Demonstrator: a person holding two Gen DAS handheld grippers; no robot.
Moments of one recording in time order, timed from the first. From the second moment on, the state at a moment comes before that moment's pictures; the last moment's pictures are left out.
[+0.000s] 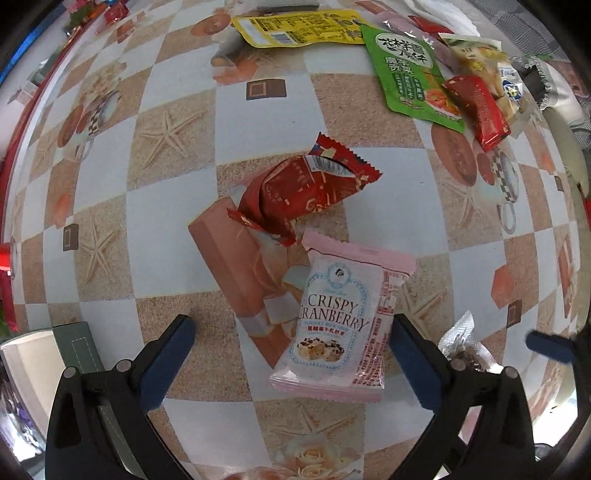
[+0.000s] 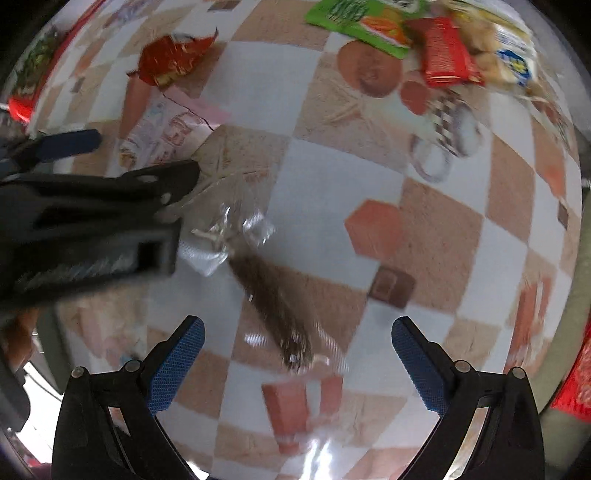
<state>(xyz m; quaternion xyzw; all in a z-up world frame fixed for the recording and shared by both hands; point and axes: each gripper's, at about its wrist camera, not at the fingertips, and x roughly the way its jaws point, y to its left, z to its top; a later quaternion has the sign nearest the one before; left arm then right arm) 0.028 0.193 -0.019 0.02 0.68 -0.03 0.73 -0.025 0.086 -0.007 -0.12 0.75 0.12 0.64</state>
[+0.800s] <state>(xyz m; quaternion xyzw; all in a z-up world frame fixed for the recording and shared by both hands) -0.001 0.162 0.011 0.00 0.68 -0.07 0.73 -0.076 0.026 0.021 -0.07 0.75 0.13 0.65</state>
